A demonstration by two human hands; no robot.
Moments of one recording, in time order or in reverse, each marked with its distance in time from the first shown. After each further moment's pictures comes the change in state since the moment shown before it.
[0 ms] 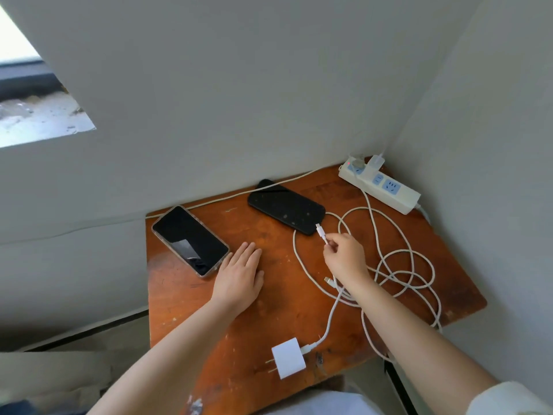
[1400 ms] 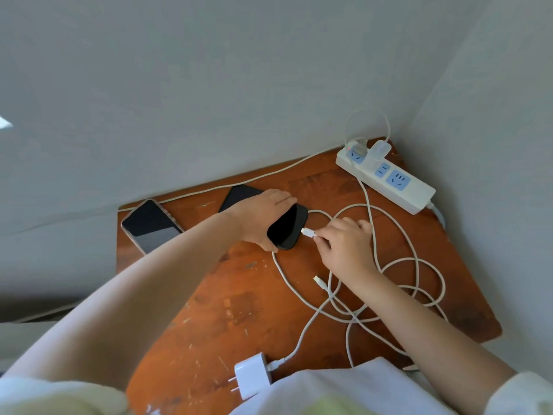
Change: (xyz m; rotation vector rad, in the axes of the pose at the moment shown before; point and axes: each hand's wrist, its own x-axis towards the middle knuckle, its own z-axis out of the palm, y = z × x) left_hand 0.139 0.063 -0.051 0.284 -0.362 0.368; right_hand 0.049 0.032 -0.025 -0.253 0.191 -0.530
